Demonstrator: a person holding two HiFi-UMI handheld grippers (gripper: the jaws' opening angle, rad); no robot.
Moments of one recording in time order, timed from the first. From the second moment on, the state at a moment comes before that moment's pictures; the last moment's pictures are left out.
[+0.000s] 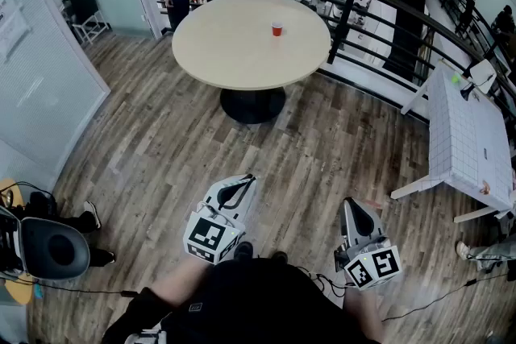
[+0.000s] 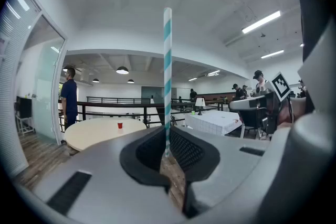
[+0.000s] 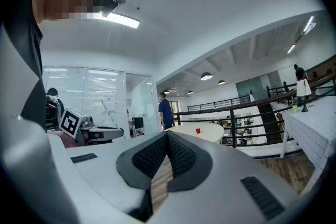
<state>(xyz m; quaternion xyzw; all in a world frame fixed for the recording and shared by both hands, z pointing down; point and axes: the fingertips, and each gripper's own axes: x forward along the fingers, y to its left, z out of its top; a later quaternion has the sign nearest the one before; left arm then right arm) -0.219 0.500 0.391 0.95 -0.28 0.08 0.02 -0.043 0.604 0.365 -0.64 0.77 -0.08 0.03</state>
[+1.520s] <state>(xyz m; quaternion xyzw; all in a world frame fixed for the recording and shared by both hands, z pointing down) -0.131 0.313 0.422 0.95 -0.29 0.08 0.04 0.031 0.408 0.398 -0.61 0.78 -0.14 0.03</state>
